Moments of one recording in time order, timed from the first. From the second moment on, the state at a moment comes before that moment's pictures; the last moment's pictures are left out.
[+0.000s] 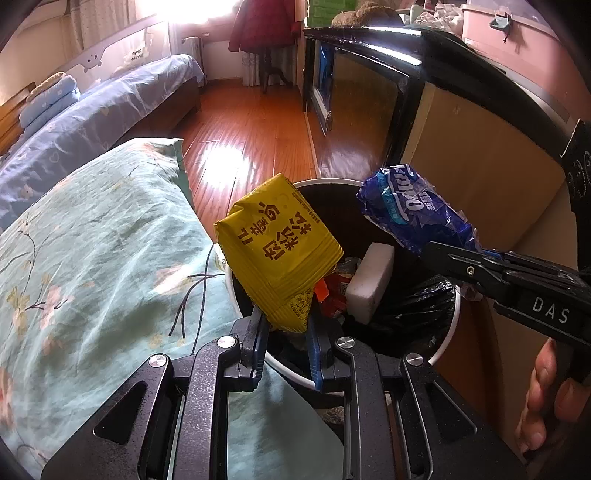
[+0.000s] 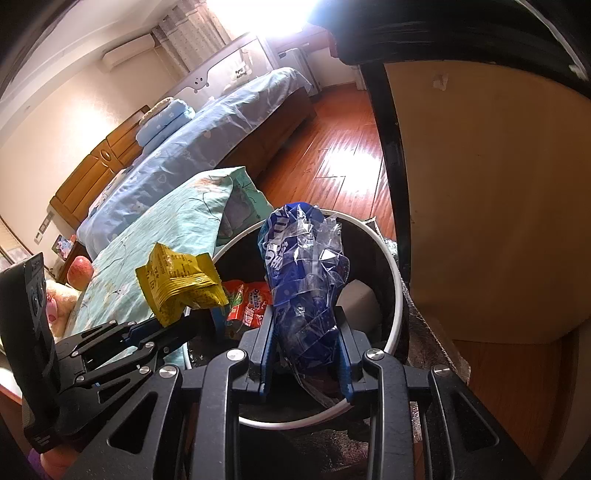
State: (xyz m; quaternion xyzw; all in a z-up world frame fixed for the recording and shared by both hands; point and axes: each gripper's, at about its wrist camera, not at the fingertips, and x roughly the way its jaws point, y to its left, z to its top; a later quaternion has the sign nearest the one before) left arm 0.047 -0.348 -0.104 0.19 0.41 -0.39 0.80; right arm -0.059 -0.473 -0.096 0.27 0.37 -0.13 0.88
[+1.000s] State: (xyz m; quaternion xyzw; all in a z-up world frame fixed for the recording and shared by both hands) left arm 0.049 -0.353 -0.108 0.19 0.41 -0.39 0.80; right arm -0.052 -0.475 -0.100 0.27 0.38 -0.13 0.88
